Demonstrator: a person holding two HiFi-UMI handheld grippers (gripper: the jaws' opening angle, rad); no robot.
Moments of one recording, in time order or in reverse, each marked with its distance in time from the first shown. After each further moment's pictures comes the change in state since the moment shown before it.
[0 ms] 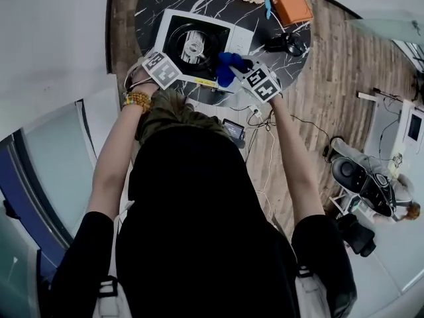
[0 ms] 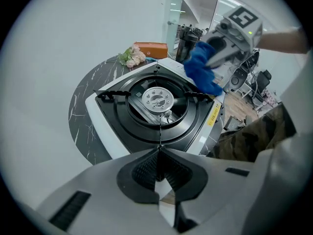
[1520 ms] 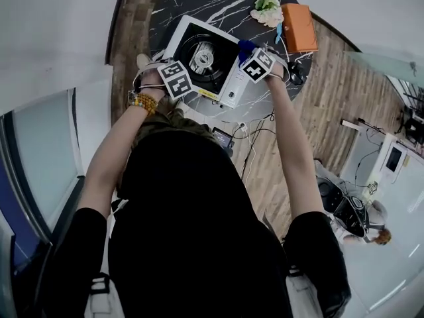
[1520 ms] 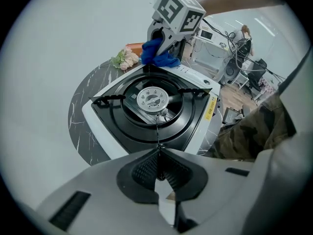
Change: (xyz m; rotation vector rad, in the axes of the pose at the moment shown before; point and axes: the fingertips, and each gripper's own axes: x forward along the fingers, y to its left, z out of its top) left arm 0.002 0.001 -0.001 0.107 0.001 0.023; right arm 0.049 -0.133 0.016 -0.340 0.447 -0.239
